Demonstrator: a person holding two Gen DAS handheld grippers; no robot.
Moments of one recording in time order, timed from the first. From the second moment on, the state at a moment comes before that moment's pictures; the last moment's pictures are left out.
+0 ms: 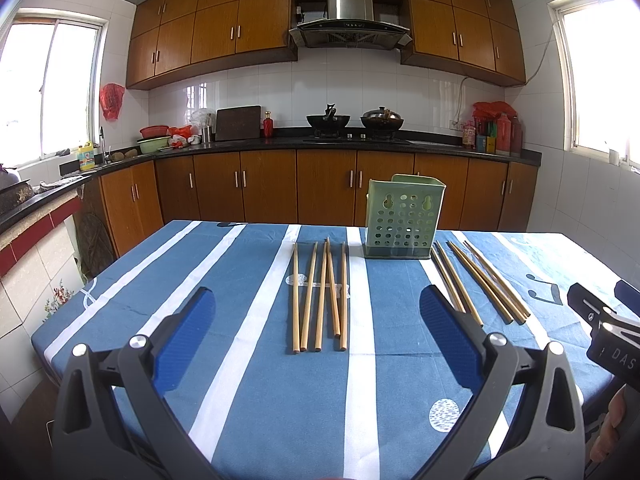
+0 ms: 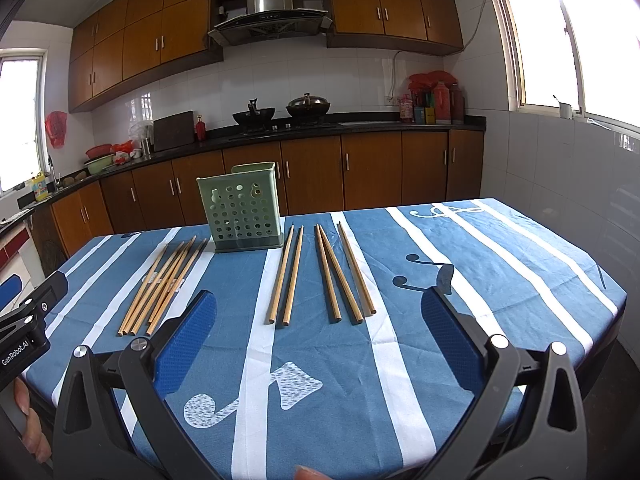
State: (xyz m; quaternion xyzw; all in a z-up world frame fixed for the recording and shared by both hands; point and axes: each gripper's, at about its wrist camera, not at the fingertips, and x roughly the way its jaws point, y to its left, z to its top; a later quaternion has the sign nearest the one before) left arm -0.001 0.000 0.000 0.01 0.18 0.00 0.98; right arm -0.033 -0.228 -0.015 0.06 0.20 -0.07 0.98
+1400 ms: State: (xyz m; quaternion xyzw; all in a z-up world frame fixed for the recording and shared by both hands) left arm 0.023 0.004 -0.017 0.01 0.23 0.02 0.97; right arm -0.017 -0.238 -0.022 0.07 0.22 -0.06 0.97
